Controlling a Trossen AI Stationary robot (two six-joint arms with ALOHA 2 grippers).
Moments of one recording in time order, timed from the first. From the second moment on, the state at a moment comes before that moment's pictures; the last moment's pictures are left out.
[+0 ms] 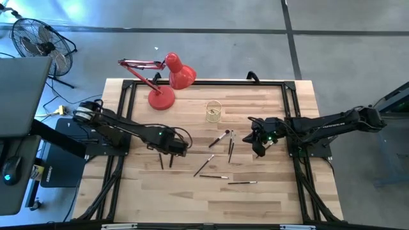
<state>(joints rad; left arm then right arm) -0.21 1.58 1.00 -0.86 -0.16 -1.59 0.00 0.93 0.39 -0.09 -0.04 0.50</state>
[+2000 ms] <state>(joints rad) -0.20 1.73 1.34 -0.95 -0.50 -1.37 0.00 0.93 0.39 -0.09 -0.09 0.46</state>
